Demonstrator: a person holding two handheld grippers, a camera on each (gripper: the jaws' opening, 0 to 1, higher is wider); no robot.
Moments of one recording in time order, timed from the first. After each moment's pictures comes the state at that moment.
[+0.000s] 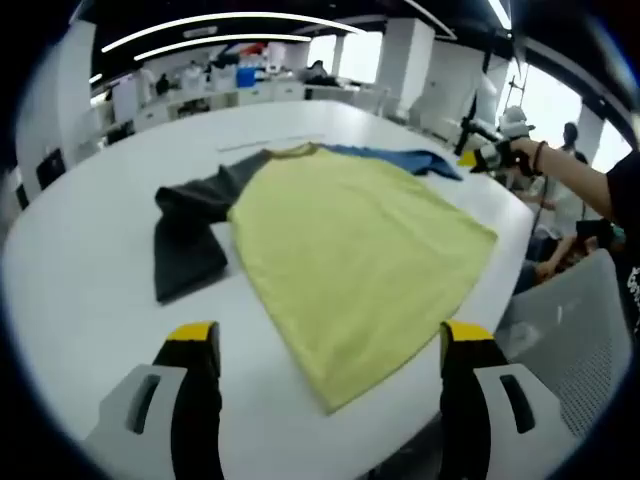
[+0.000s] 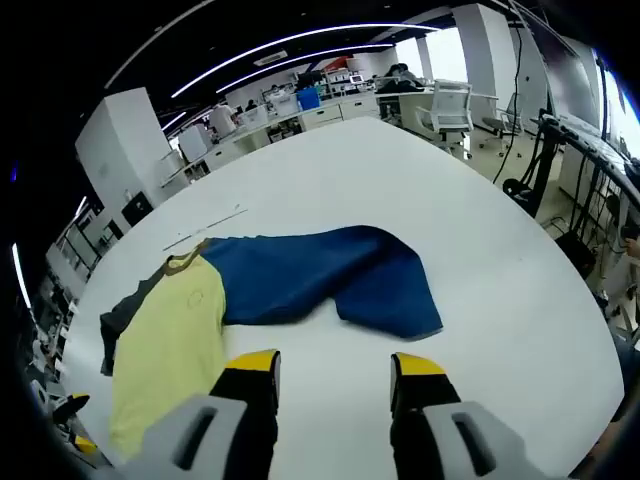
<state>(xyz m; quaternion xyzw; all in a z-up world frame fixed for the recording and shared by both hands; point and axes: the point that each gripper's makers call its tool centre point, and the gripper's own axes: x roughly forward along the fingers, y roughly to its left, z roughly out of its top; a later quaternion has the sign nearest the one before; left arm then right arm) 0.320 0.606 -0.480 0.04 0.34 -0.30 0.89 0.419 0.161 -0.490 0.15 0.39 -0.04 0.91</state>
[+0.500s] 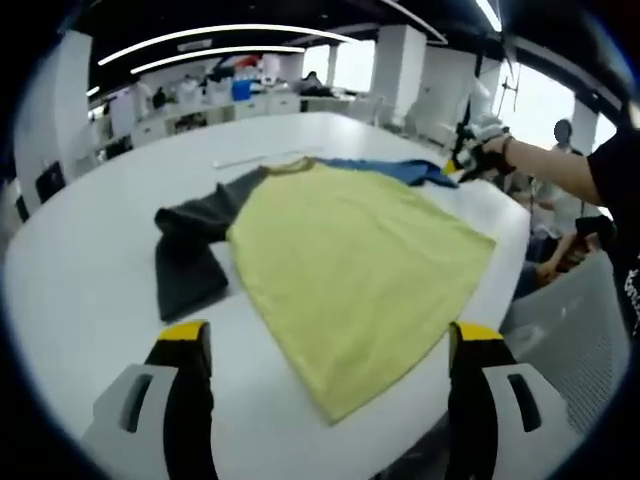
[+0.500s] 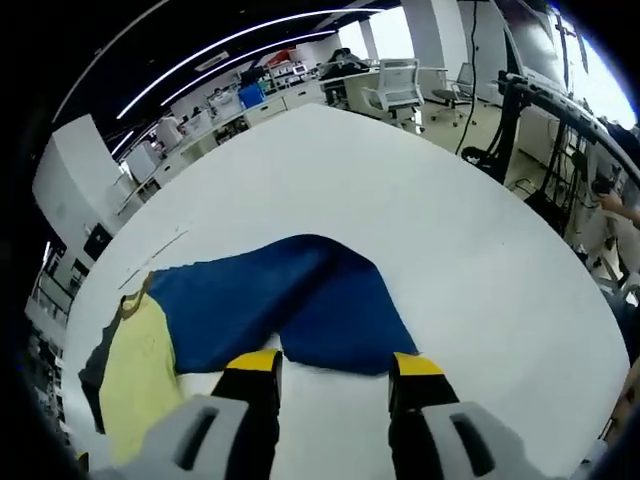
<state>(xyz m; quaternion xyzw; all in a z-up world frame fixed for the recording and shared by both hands) 0.326 0.604 -0.472 0.06 0.32 -0.30 0.90 0.440 0.124 -0.515 0.21 0.41 -0.16 0.87</state>
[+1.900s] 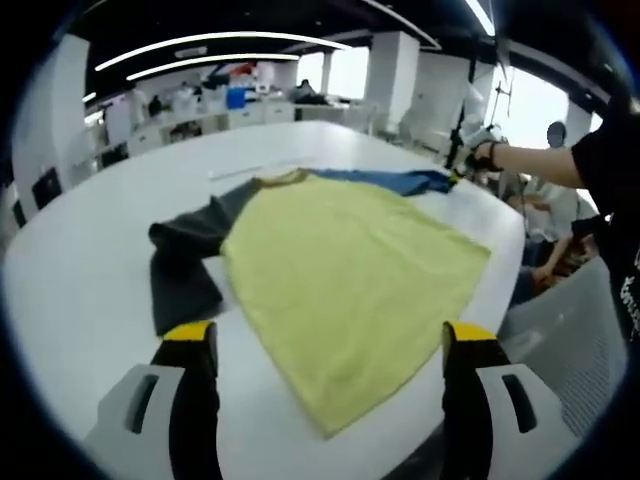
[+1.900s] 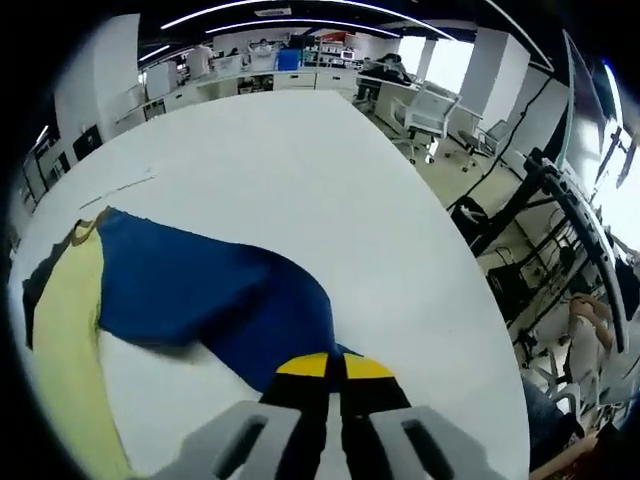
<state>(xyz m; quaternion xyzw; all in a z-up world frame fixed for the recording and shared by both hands) 0.332 0.595 -0.463 0.05 0.30 -0.31 0.90 0.456 0.049 -0.508 -0.01 0.47 -0.12 0.88</state>
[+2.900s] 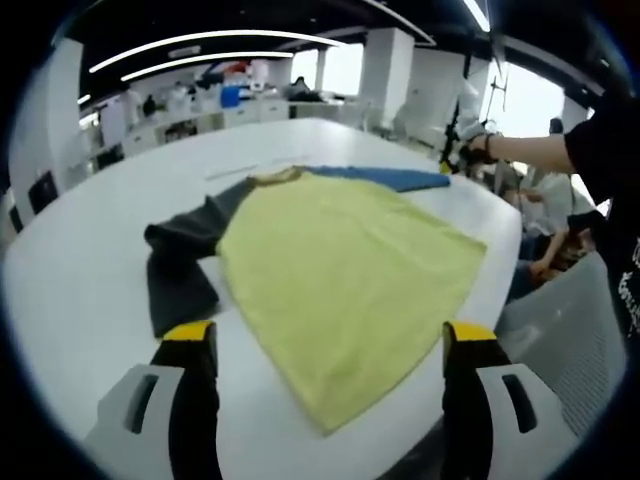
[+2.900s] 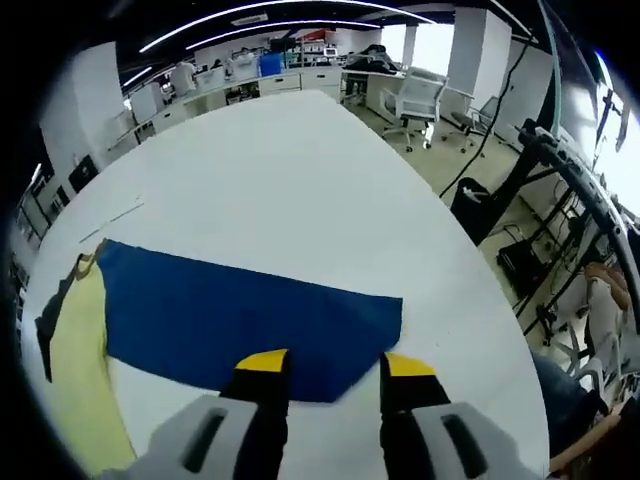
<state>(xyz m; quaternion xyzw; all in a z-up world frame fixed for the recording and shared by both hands) 0.329 0.592 -0.463 0.06 0.31 -0.32 0.89 0.439 0.061 -0.512 0.08 0.48 -0.13 0.87</state>
